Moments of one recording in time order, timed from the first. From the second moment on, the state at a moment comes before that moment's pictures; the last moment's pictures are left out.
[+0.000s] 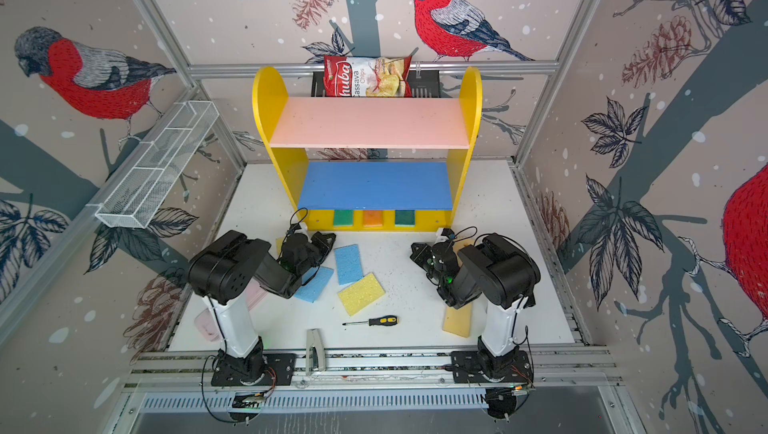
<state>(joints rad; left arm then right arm) -0.35 1.96 0.41 1.19 0.16 -1.22 0.52 1.86 0.32 1.10 -0.06 1.02</state>
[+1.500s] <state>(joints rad) -0.35 2.03 0.51 1.23 0.11 -1.35 0.52 1.94 0.34 1.21 -0.07 1.02</state>
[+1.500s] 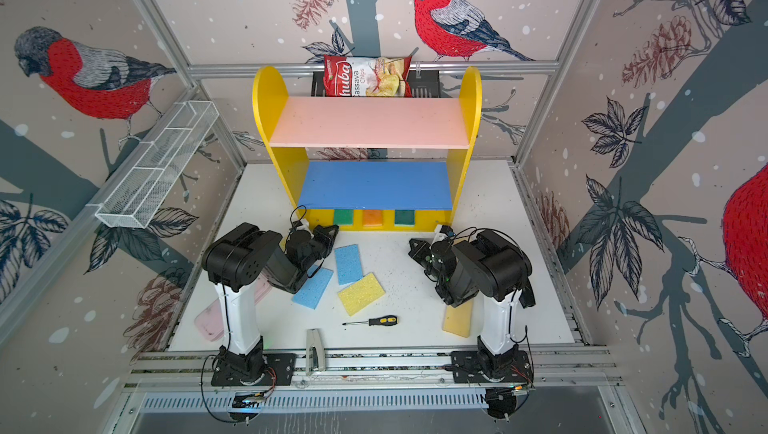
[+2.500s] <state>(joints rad) -0.45 1.66 0.42 0.84 0.01 -1.17 0.54 1.88 0.34 1.10 -0.08 0.96</state>
